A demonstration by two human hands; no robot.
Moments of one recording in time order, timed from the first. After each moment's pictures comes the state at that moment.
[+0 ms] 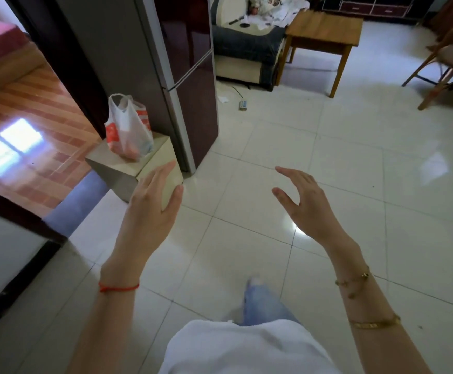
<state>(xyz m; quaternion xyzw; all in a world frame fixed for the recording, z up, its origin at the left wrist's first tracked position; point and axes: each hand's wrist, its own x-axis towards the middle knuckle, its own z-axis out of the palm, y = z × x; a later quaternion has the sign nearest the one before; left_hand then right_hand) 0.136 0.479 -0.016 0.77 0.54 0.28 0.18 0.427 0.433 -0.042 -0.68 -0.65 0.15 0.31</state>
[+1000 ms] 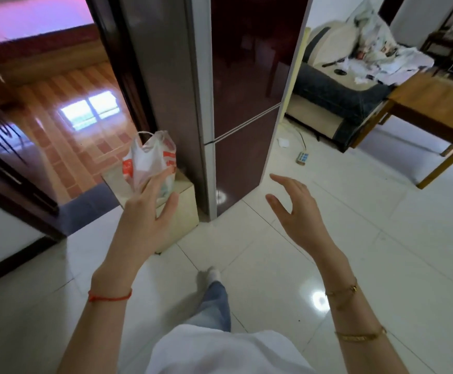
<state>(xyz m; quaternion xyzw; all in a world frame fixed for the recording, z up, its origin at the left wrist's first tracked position) 0.253 0.868 -0.015 0.61 0.71 0.33 0.14 0.522 0.946 -0.036 -0.55 -0.77 0.21 0.26</state>
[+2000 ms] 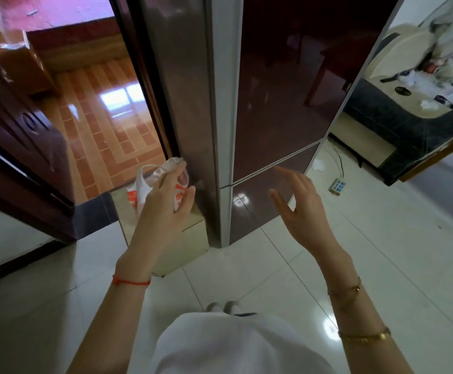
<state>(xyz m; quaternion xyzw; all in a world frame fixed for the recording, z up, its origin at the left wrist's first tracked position) 0.226 1.129 -0.015 0.52 0.77 0.33 0.15 0.456 1.230 -0.026 -0.47 -0.81 0.23 0.26</state>
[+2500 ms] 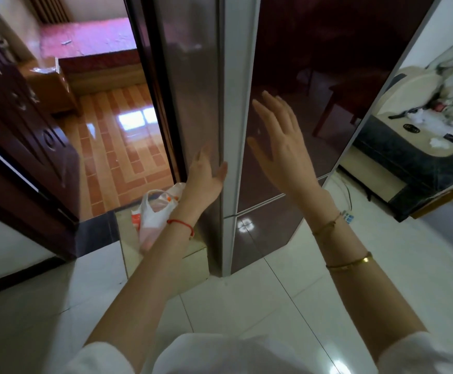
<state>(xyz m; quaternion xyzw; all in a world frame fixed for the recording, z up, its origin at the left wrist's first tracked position) 0.218 1.279 -0.015 0.47 0.77 0.40 0.18 0.371 1.346 0.048 -0.32 -0.88 0.01 0.36</state>
